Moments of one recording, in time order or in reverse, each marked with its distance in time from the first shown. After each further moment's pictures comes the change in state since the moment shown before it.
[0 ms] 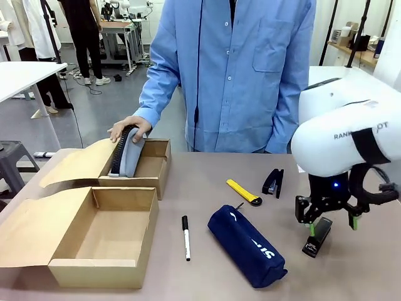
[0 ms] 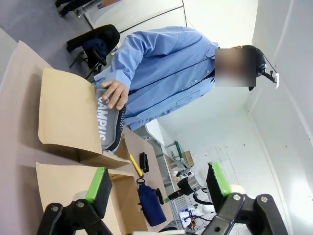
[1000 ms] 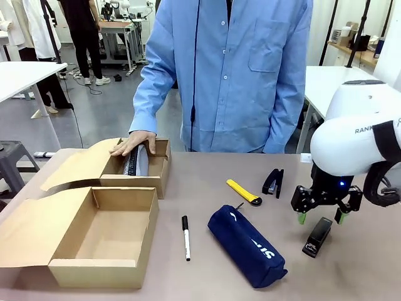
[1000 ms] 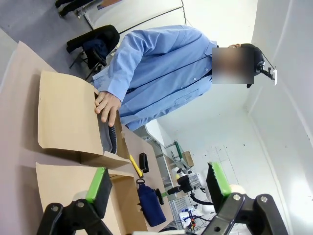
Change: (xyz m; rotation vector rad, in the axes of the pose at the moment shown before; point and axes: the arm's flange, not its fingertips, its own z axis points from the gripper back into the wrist) left arm 0.000 0.000 0.000 -0.002 -0.002 0.000; right arm 0.013 -0.019 -0.003 0.225 -0.153 0.036
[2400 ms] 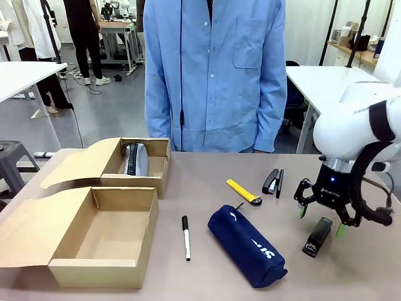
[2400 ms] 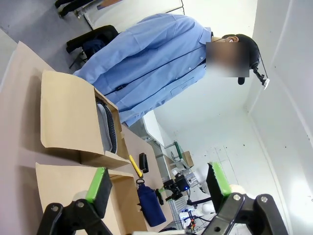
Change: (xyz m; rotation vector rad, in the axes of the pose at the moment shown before) left arm 0.000 0.000 0.000 -0.001 -0.001 0.000; right arm 0.018 -0.019 -0.019 0.049 0.166 -0.730
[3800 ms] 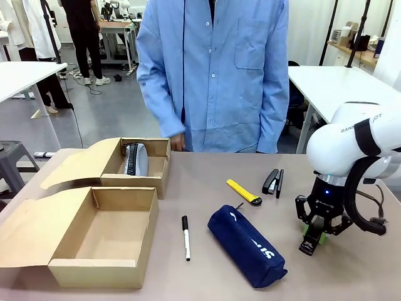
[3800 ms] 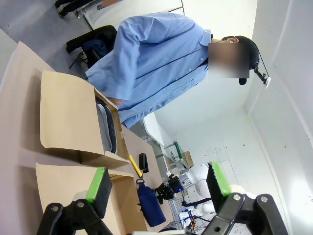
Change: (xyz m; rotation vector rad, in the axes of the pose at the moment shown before) left arm 0.000 0.000 0.000 0.000 0.000 0.000; right arm 0.008 0.006 -0.032 0.002 -0.005 0.049
